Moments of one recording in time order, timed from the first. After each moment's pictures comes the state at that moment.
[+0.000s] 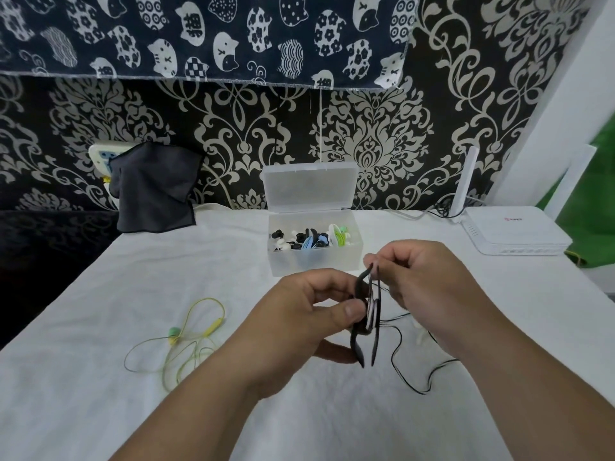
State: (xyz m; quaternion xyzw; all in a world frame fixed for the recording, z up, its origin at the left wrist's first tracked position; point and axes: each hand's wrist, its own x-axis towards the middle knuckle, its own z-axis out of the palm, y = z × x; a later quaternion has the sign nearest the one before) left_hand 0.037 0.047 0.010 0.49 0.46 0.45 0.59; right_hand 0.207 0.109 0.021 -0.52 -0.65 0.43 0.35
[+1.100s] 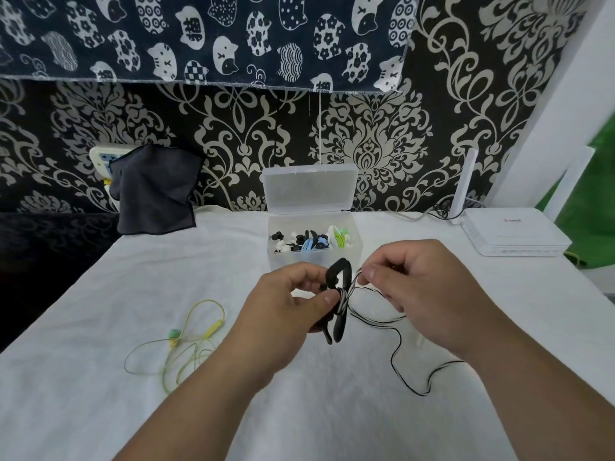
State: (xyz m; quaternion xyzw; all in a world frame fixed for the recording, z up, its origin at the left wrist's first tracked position) left_hand 0.030 0.056 0.000 0.48 0.58 0.47 0.46; right_hand 0.209 0.098 0.037 -0.46 -0.72 0.40 0.32
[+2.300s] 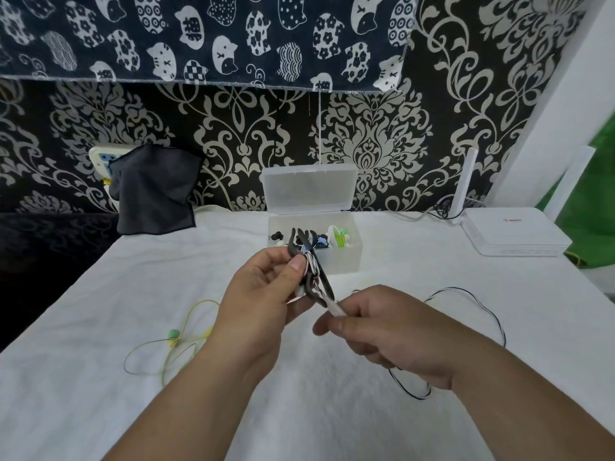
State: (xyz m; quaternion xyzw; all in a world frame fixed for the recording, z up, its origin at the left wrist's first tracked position) left_hand 0.025 0.062 0.000 0.31 0.49 0.63 0.51; right_hand 0.195 0.087 0.018 -0.42 -0.67 0.60 0.10
